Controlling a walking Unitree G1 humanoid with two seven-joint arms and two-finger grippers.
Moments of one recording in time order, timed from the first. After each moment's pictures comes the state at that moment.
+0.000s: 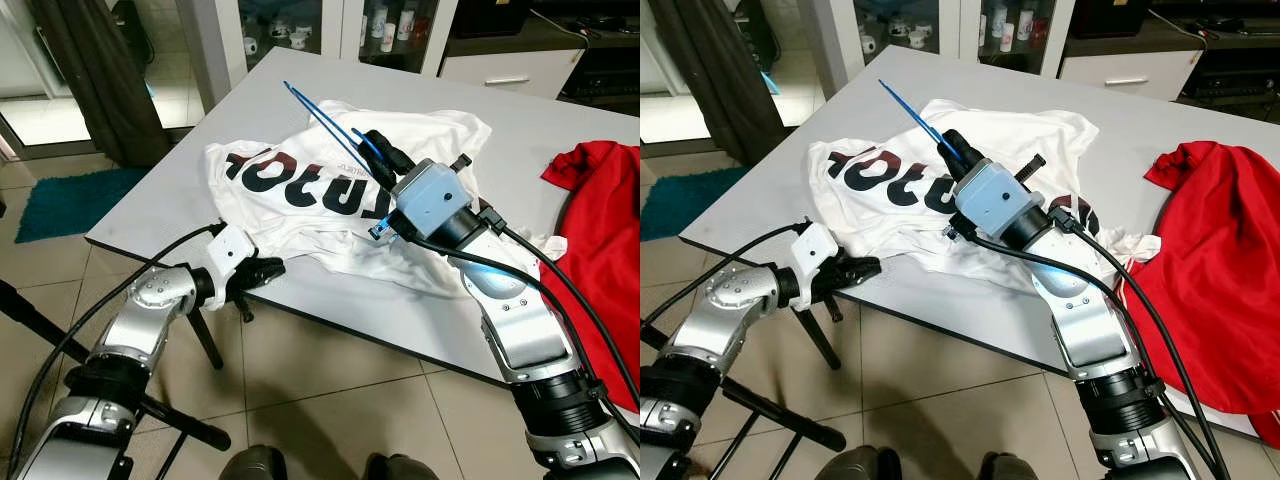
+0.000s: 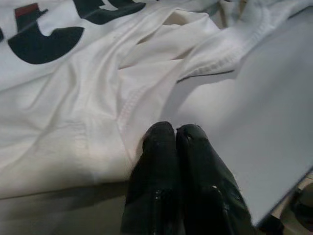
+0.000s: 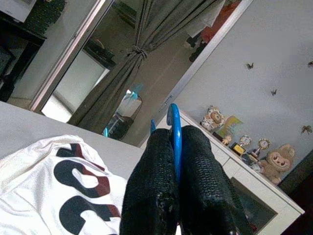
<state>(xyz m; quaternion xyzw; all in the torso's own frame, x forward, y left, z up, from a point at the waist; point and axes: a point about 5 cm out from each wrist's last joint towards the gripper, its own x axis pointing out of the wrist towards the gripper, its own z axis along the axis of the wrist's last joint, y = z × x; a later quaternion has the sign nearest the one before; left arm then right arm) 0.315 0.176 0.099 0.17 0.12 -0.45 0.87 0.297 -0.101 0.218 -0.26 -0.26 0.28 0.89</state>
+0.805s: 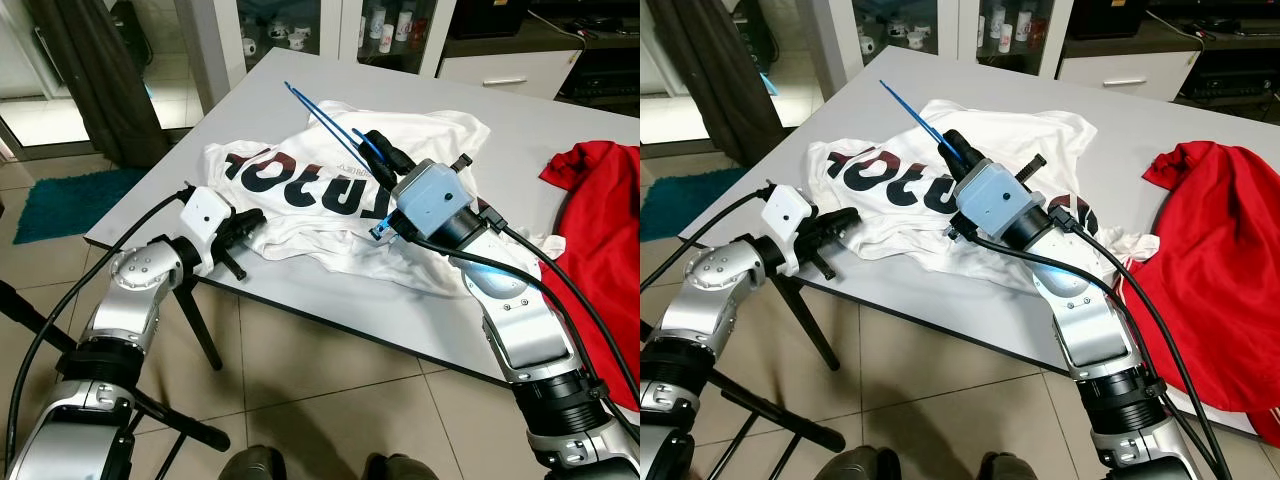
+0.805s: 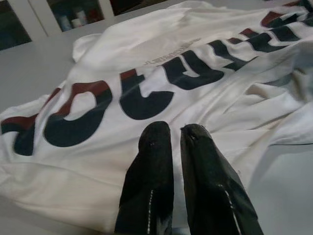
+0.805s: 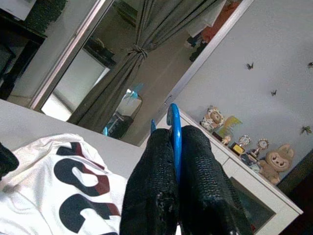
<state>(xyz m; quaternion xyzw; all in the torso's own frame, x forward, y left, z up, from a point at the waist) 0.335 0.191 0.132 0.15 0.02 -0.35 0.92 0.297 -0.102 0.218 -0.26 -0.26 0.28 0.89</state>
